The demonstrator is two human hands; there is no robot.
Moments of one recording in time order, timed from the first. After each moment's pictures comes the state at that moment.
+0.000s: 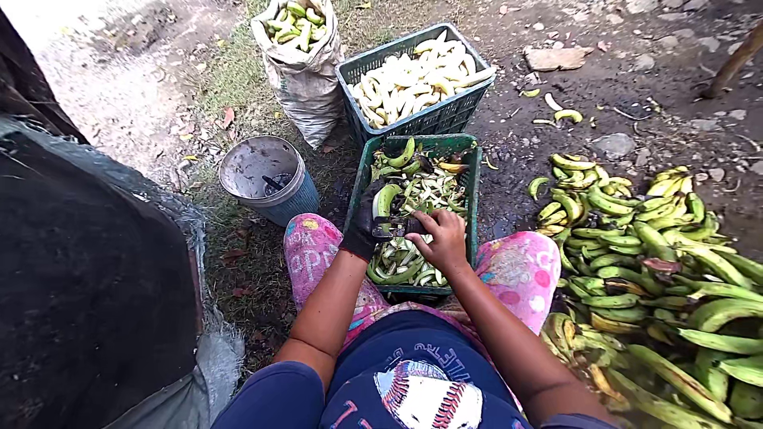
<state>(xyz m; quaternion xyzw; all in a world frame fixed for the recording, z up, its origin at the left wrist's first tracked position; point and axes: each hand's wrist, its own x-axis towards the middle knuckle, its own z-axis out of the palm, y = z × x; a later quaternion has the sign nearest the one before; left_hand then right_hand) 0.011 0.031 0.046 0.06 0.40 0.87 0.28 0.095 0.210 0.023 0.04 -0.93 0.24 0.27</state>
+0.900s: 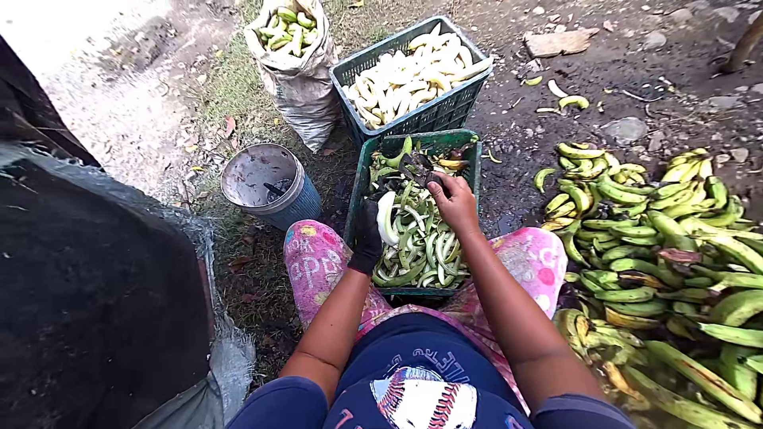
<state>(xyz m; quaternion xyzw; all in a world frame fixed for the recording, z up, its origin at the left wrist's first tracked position) 0.023 0.037 -0.004 0.11 0.85 0.51 -0.07 0.037 0.257 0.063 -0.14 -0.90 0.41 0.10</state>
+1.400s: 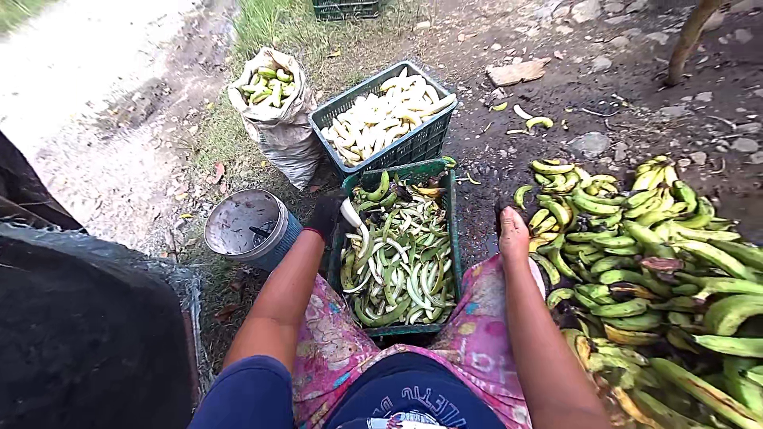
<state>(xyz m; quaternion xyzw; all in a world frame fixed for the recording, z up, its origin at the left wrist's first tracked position) -0.151 0.040 0.046 0.10 0.87 0.46 0.17 0.085 0.390 0.005 -0.34 -0.68 0.59 0.27</state>
